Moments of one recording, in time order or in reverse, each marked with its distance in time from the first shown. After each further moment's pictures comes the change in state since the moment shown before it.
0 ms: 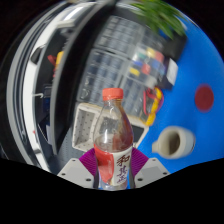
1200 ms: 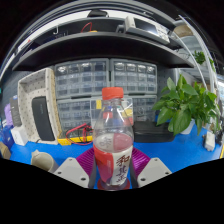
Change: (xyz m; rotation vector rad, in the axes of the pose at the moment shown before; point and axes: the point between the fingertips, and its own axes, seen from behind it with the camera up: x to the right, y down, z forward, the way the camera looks) arm 0.189 -0.195 -0.038 0.253 0.470 -1.111
